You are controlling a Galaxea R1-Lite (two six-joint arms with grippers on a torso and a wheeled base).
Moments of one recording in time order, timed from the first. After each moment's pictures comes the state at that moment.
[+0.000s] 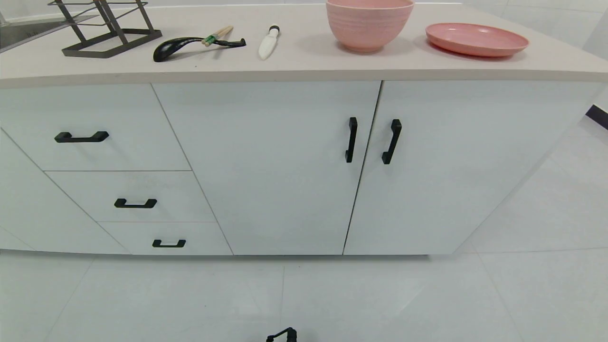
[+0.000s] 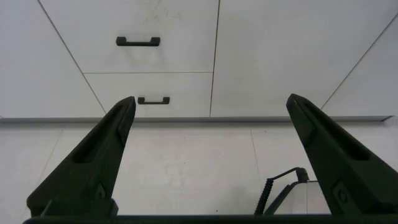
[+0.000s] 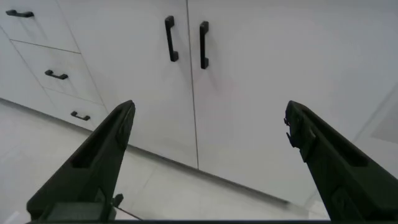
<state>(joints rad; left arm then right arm) 0.00 0.00 0.00 0.00 -0.03 0.01 0.16 0.47 -0.27 -0.33 0.28 -0.01</state>
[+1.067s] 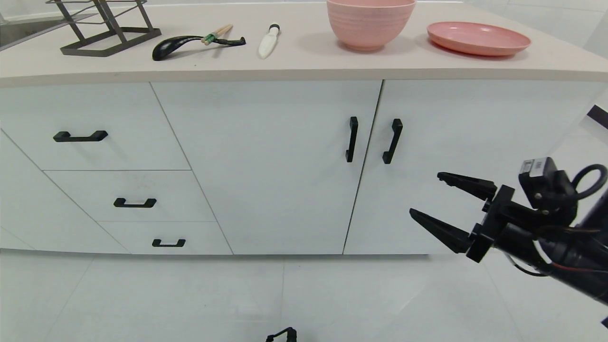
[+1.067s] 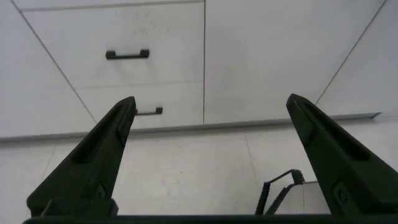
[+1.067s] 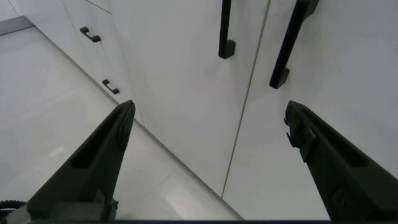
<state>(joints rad) 0.00 0.00 0.00 -0.08 -0.09 0.04 0.33 1.67 -0.26 -1.41 0.47 -0.14</state>
